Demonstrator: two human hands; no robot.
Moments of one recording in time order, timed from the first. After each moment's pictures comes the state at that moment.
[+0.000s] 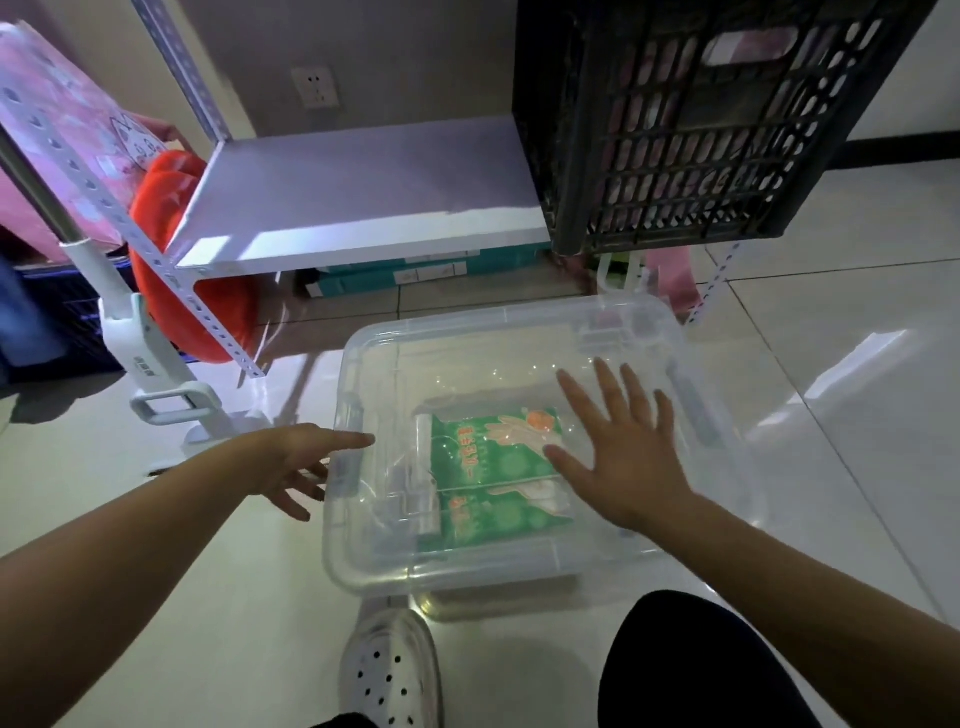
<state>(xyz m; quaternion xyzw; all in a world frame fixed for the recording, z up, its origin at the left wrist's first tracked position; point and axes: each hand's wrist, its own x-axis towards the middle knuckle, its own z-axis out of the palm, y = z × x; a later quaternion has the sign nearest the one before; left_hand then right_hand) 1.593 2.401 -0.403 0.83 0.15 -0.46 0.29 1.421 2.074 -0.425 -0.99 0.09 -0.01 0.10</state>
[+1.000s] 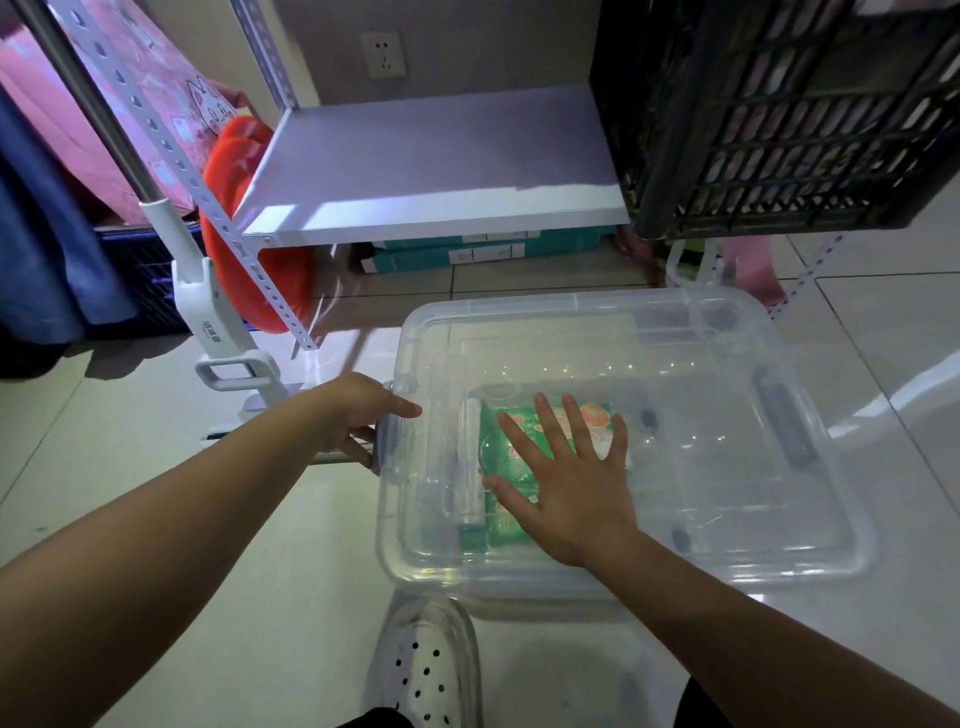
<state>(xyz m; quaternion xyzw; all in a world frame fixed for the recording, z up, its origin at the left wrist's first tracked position) 1.609 2.397 -0.399 0.82 0.16 -0.38 0.39 1.453 2.182 -0.477 -1.00 0.02 0.01 0.10</state>
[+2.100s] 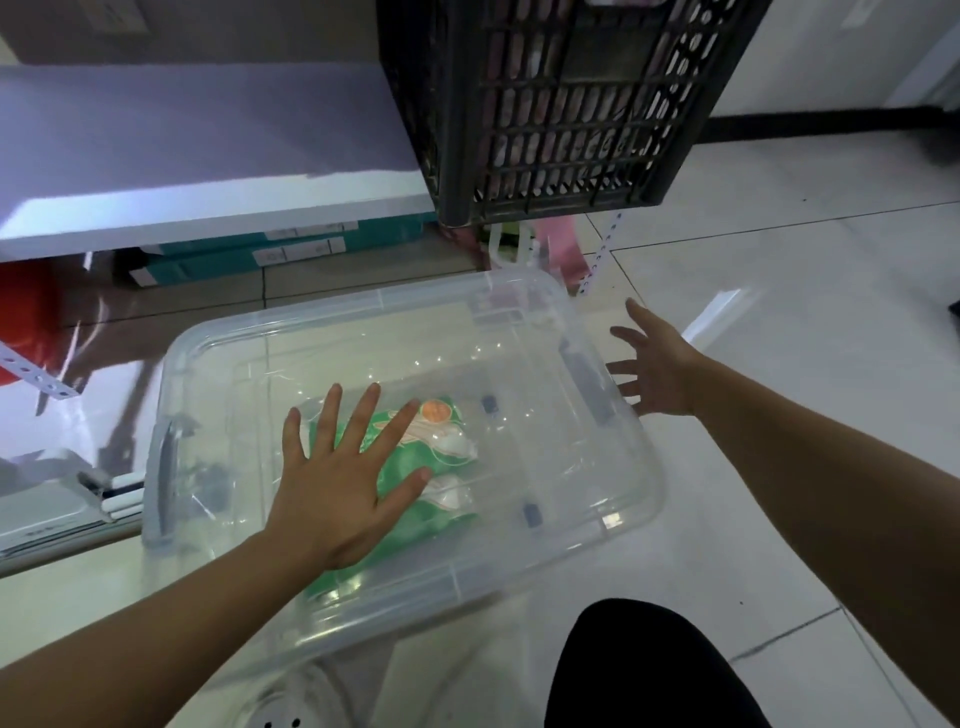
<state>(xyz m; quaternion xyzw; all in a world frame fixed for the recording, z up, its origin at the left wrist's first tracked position) 1.524 2.279 -0.476 0.92 -0.37 -0.06 0.08 1.454 1.886 -0.435 -0.57 0.45 0.12 0.68</state>
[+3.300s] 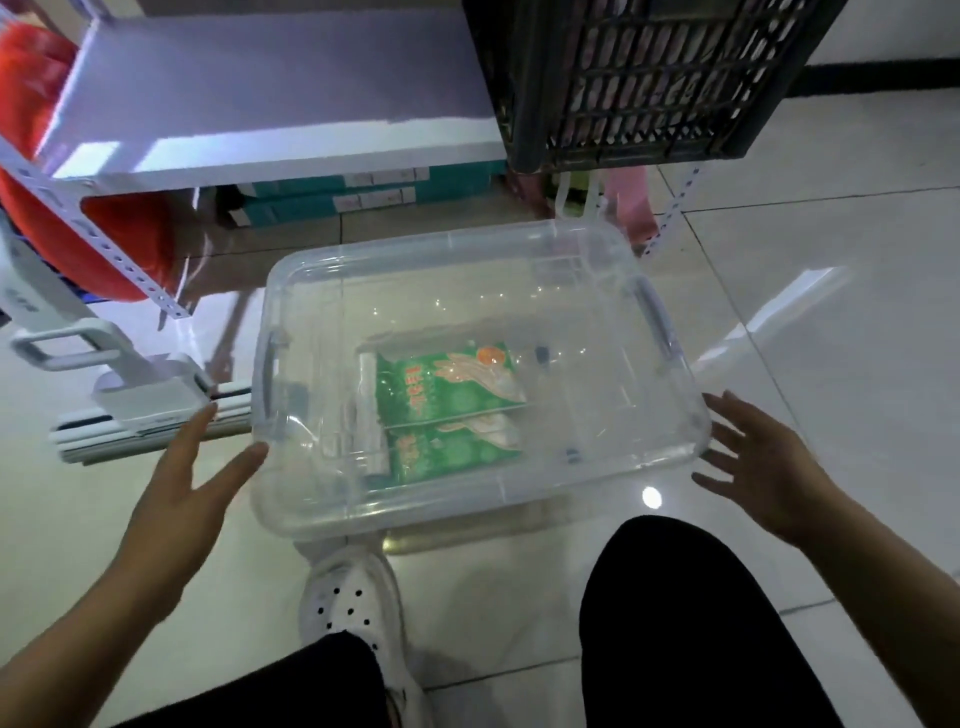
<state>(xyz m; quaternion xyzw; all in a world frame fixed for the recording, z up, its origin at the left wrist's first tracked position) 1.476 2.446 -0.421 0.87 0.07 -0.14 0.47 1.307 1.969 -0.432 -0.52 0.46 0.03 0.72</state>
